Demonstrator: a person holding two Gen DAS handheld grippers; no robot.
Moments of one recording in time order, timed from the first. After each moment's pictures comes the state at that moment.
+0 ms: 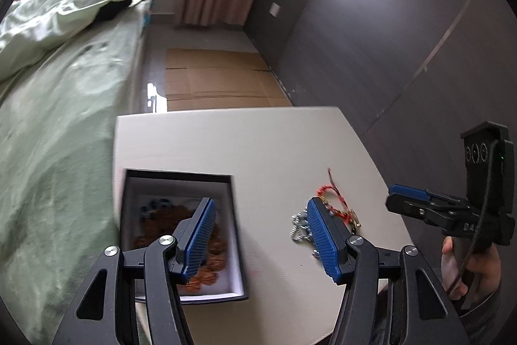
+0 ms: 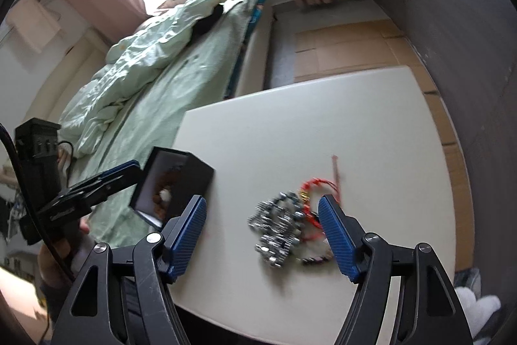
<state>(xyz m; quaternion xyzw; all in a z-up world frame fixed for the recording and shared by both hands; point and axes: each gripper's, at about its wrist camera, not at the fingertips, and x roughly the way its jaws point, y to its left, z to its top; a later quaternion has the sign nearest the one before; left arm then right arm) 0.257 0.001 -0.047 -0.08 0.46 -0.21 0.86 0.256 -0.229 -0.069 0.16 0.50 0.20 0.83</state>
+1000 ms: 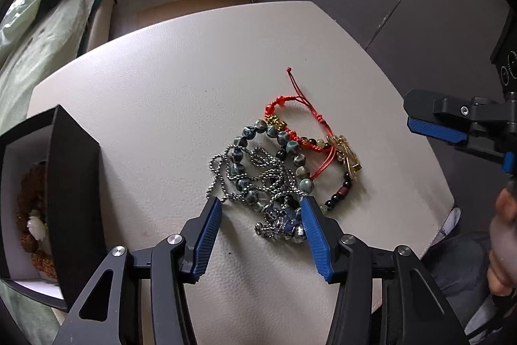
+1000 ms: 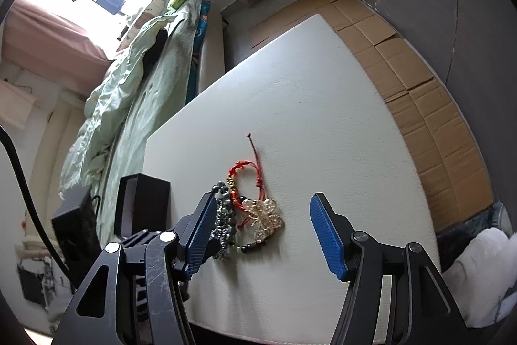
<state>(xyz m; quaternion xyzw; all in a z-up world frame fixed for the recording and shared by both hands) 0.248 -0.122 -0.137 0.03 0.56 -0.21 0.80 0.247 -0.306 -0.126 0.29 0.52 0.13 0.79</state>
